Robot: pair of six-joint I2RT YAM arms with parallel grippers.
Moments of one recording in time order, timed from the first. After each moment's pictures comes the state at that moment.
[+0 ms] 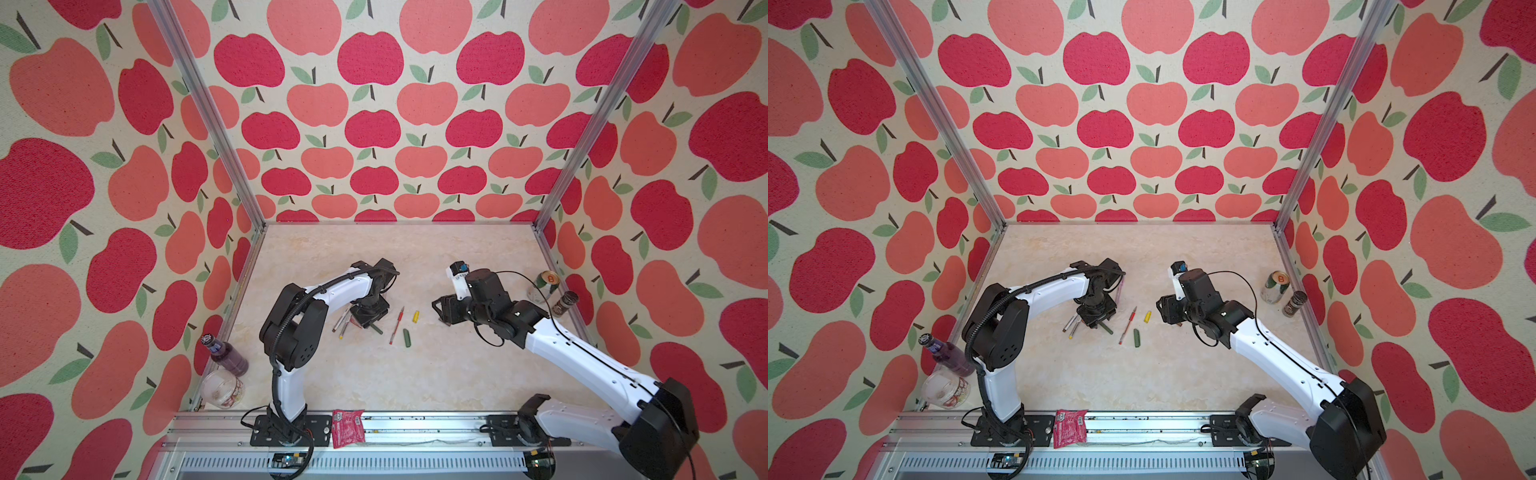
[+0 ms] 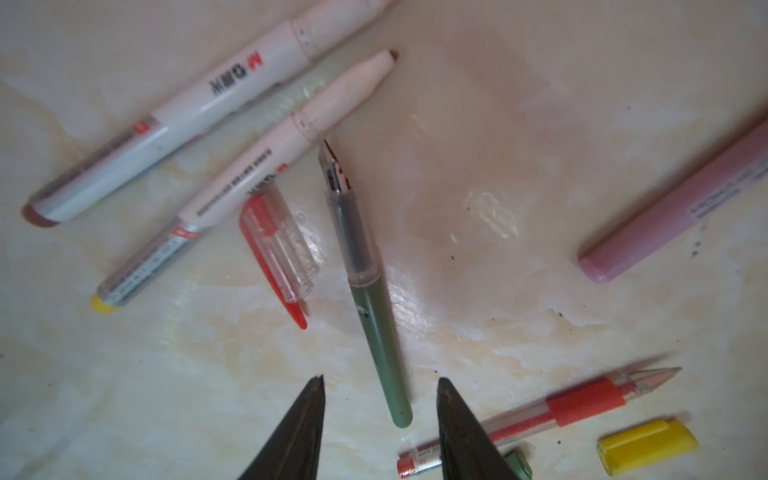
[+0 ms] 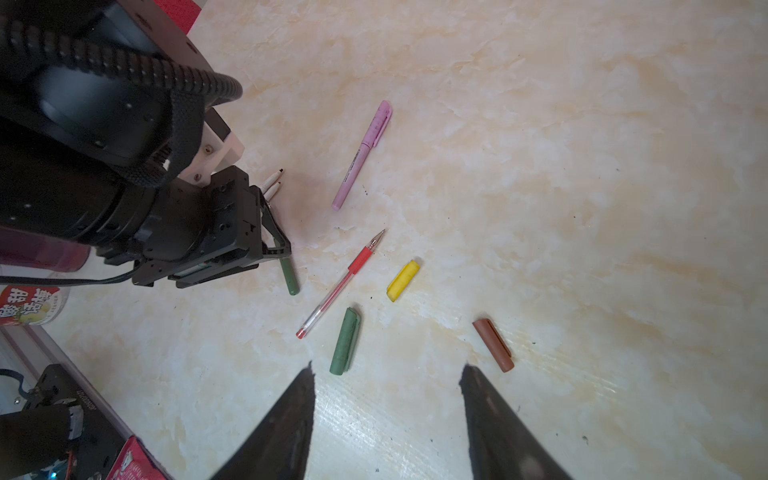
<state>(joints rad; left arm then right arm) -0.61 1.93 1.38 -1.01 0.01 -1.22 0.71 1.16 0.88 -0.46 -0.07 0.34</state>
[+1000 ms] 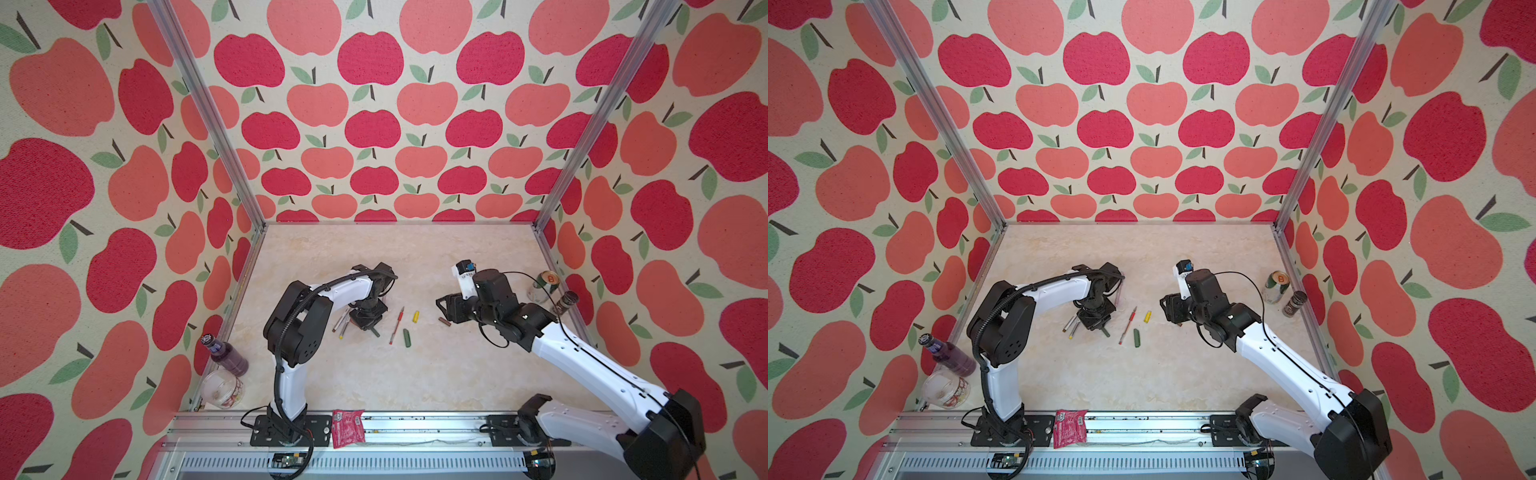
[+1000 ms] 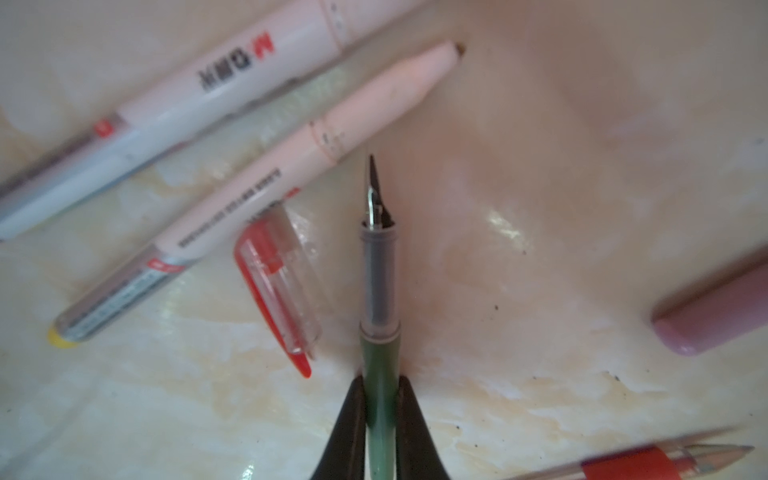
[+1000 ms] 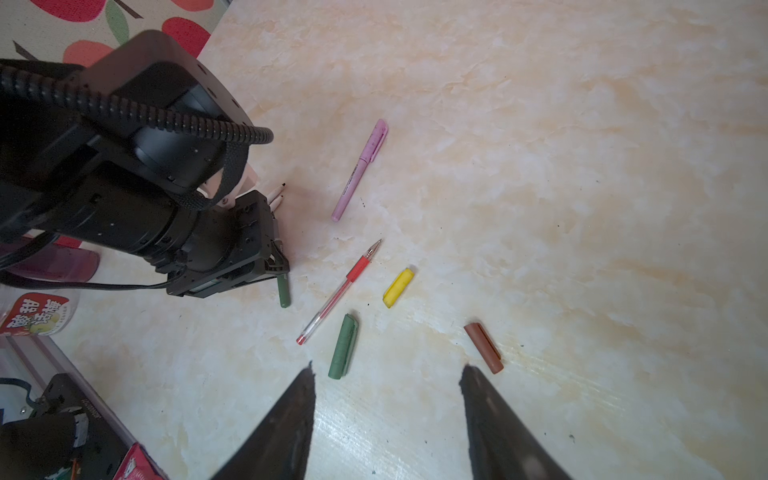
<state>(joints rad) -0.60 1.96 1.33 -0.95 0.02 -1.25 0.69 1.11 0.87 -0.45 -0.08 0.34</state>
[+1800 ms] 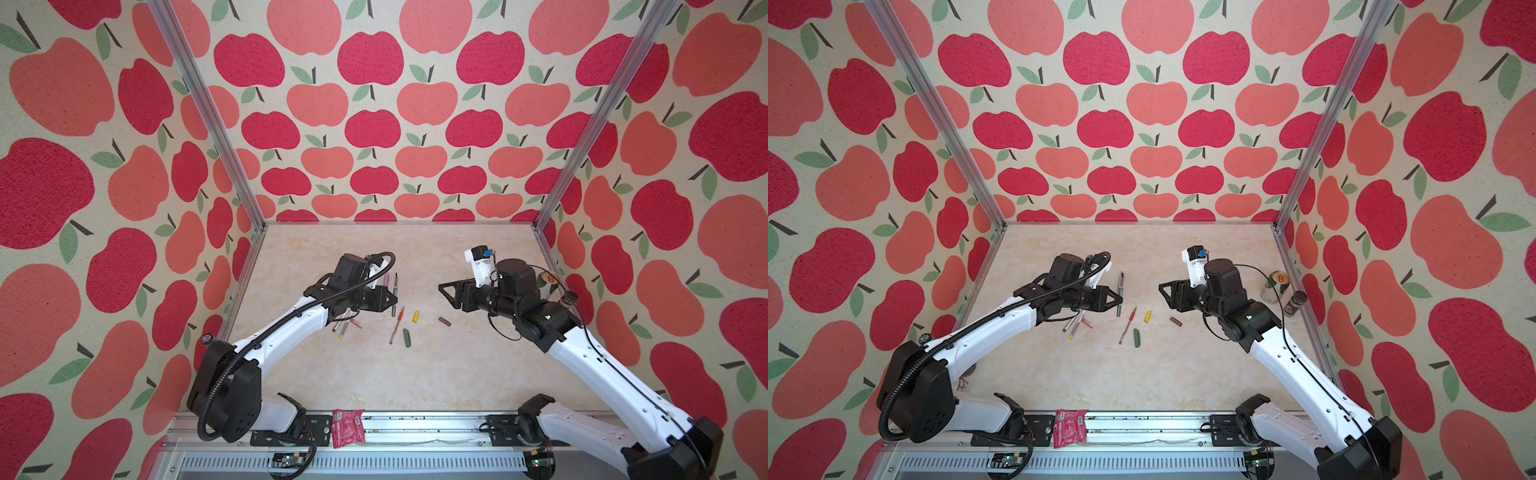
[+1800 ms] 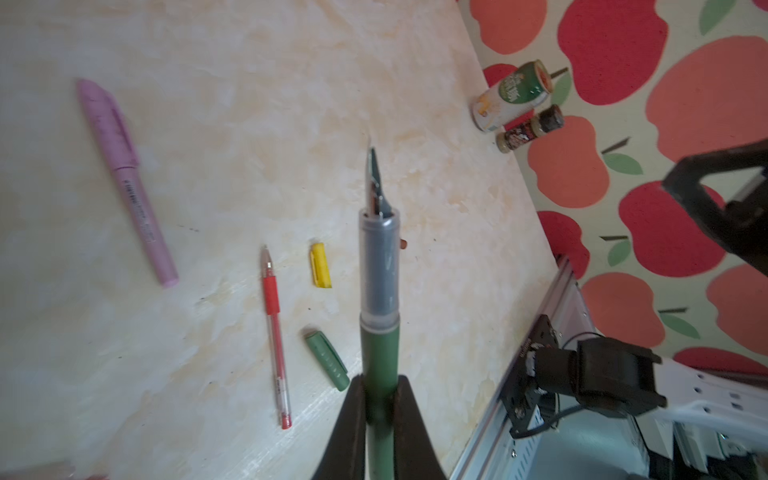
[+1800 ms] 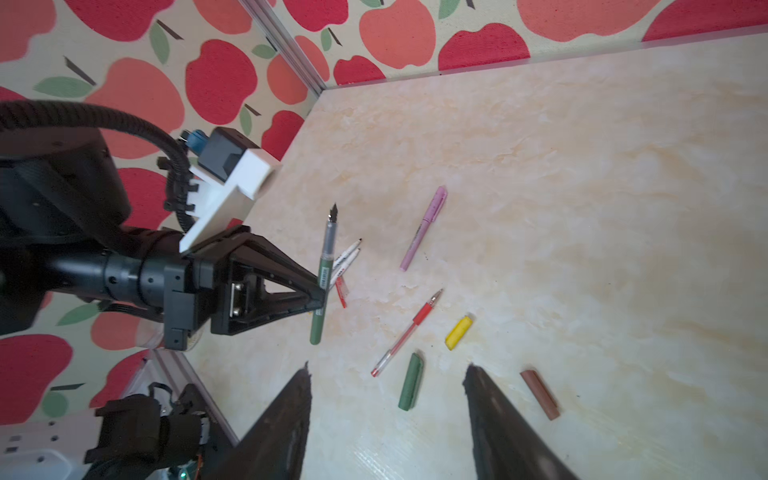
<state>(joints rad) -0.54 1.39 0.96 -0.30 0.59 -0.37 0.61 1.03 0.95 -0.39 -0.32 0.43</state>
